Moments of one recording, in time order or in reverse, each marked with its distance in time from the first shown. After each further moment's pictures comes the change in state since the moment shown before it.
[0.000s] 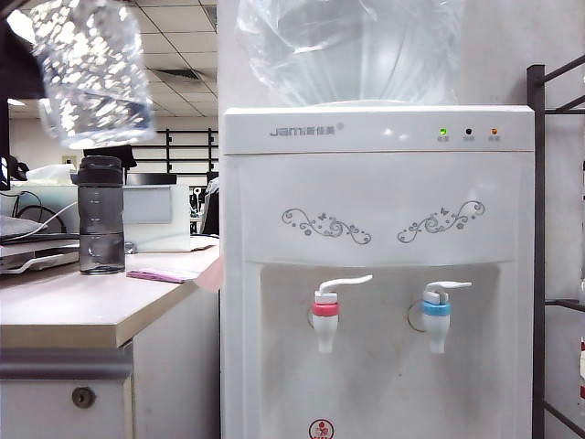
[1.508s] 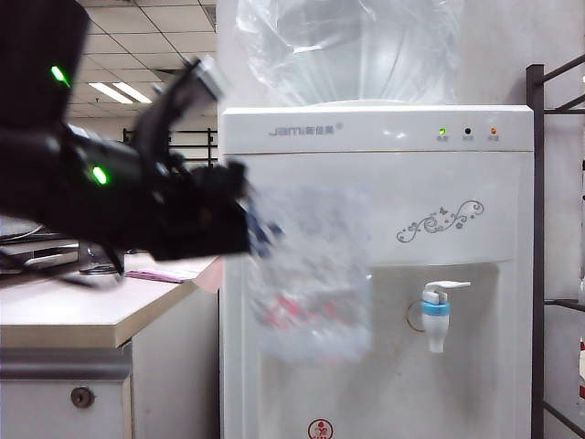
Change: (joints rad) left arm -0.669 0.682 -0.121 0.700 -0.293 0.098; right arm 0.000 -0.126 0.000 -0.149 0.067 -0.035
